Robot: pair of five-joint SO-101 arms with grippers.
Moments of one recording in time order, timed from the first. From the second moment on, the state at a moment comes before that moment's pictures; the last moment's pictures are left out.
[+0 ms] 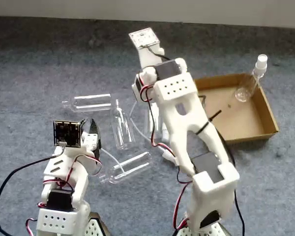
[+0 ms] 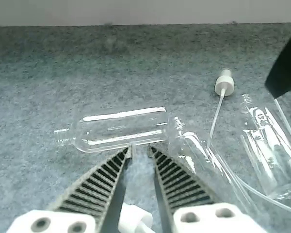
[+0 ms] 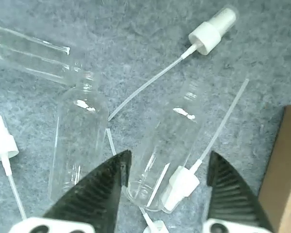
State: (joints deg) left arm -0.2 -103.3 96.0 38.2 6.0; right arm -27.9 18.6 -23.9 82.3 1.9
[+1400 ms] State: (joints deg) left arm -0.2 -103.3 96.0 40.4 0.6; right arm -24.9 52.7 -70.9 98.8 8.6
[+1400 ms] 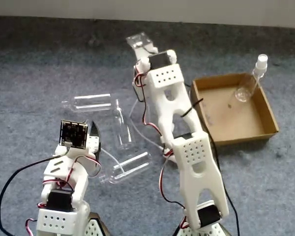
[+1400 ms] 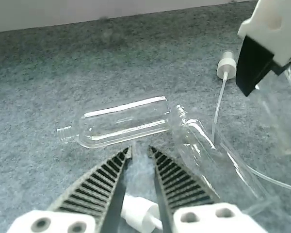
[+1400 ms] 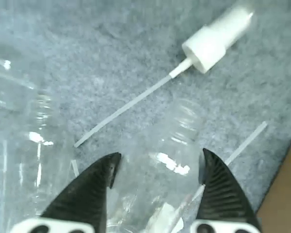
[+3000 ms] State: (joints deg) left arm -0.1 -103.3 86.5 55.3 -11.6; right arm -22.9 -29.5 -38.2 100.4 10.9
